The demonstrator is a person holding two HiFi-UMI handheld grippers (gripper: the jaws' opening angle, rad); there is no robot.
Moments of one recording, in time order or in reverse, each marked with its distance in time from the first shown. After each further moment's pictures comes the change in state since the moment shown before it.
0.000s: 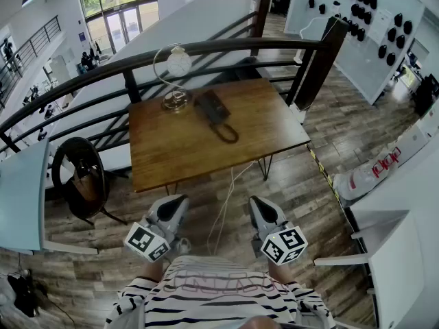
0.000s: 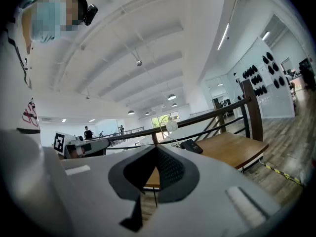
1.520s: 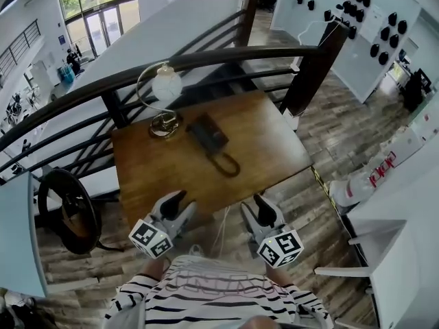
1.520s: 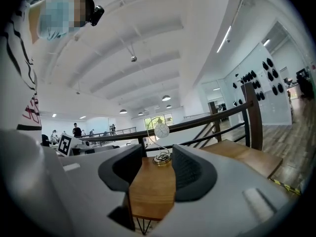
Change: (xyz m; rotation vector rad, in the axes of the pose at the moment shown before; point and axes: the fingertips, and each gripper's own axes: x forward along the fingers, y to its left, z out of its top) left arm 0.147 0.224 -0.020 -0.177 0.025 -0.092; right arm 0.220 -0.086 0.043 -0.043 -0.015 -0.085
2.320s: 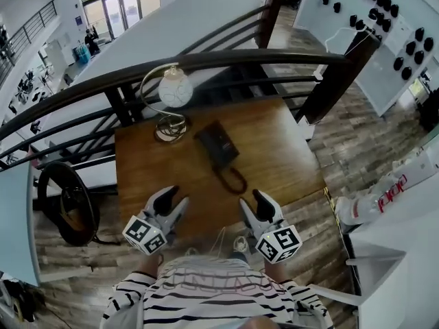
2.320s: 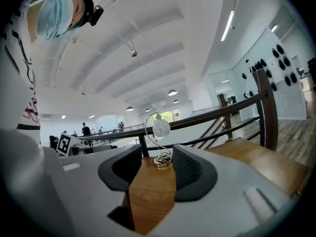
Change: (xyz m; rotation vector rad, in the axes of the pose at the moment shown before) left arm 0.055 0.114 -0.002 -0.015 -0.001 0.157; right arm 0.125 -0.074 0.000 0.020 0.058 0.102
